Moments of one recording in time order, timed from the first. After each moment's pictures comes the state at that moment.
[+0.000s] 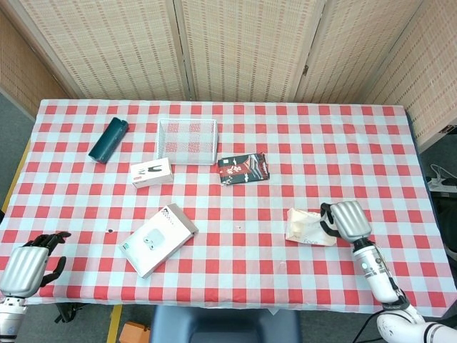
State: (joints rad) left arm -0.11 -1.12 0.00 -1.62 1.52 1.43 0.12; right arm 0.40 -1.44 0.11 -1.32 -1.41 1.12 -0.08
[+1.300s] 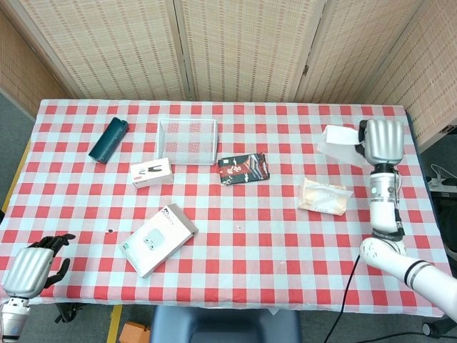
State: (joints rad) left arm -0.12 -1.13 0.01 -1.62 1.53 1.41 0.13; right arm 0.70 -1.43 0.44 -1.12 -0.95 1.12 -0.43
